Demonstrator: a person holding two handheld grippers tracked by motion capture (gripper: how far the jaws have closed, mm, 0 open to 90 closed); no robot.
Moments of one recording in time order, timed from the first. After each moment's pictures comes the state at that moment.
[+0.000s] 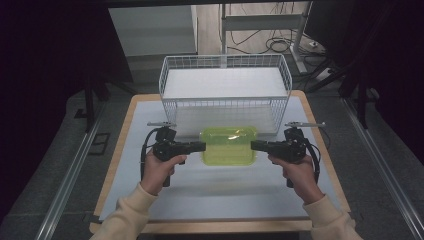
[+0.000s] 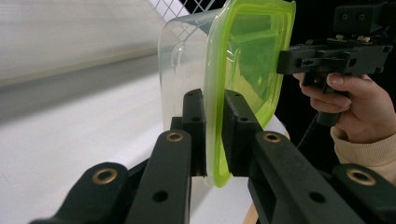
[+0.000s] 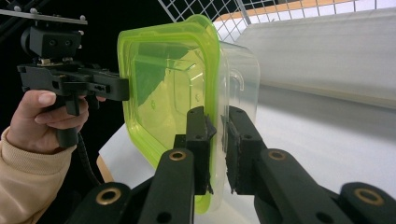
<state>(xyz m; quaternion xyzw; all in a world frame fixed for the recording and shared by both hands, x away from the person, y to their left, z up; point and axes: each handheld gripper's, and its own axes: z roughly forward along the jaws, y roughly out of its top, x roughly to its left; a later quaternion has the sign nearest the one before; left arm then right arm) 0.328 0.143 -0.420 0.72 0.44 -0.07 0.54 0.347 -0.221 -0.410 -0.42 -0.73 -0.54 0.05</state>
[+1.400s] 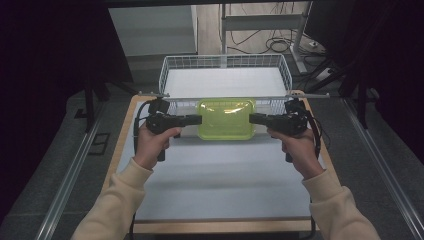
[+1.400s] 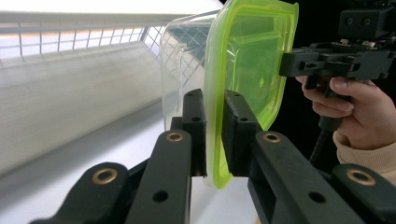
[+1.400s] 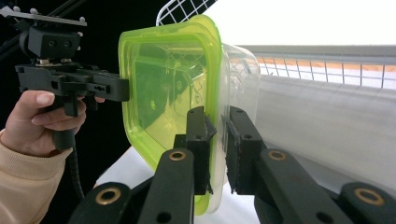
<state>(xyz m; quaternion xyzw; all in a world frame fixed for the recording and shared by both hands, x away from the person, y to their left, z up) 0.363 0.155 -0.355 0.71 0.43 -0.04 0.56 0.378 -0.207 -0.345 -0.40 -0.73 -0.56 0.00</state>
